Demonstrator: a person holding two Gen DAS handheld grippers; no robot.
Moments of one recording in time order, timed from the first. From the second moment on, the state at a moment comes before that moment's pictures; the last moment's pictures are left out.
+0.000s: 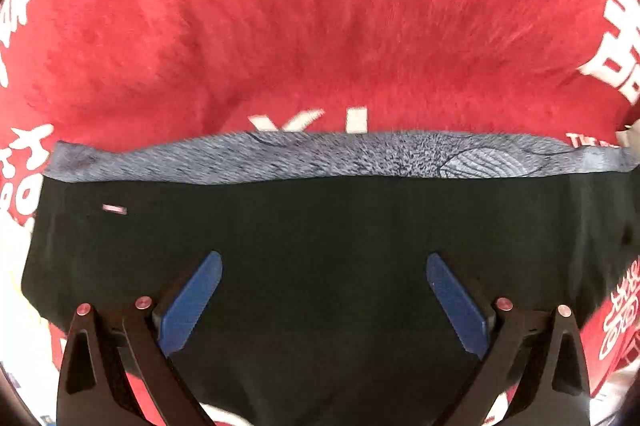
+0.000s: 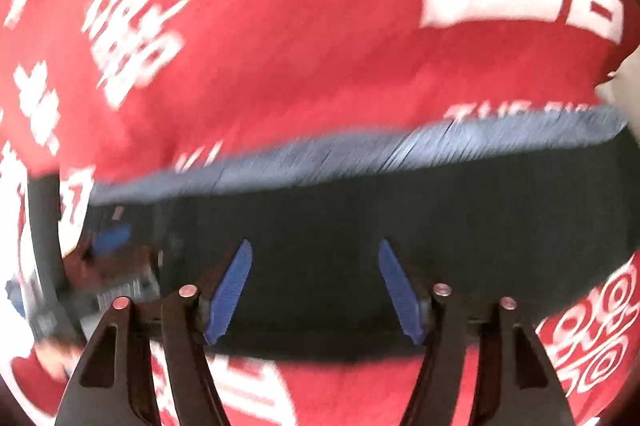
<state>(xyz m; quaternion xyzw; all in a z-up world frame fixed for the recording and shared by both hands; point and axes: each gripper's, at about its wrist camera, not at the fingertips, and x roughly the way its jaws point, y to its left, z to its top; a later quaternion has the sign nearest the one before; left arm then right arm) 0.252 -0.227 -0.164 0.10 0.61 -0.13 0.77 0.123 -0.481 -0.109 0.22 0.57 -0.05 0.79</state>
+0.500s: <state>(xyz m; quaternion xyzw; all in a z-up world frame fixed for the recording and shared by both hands) 0.235 -0.231 -0.187 0.05 0.62 -0.10 0.77 0.147 -0.660 -0.156 0.15 0.59 -0.22 0.76</state>
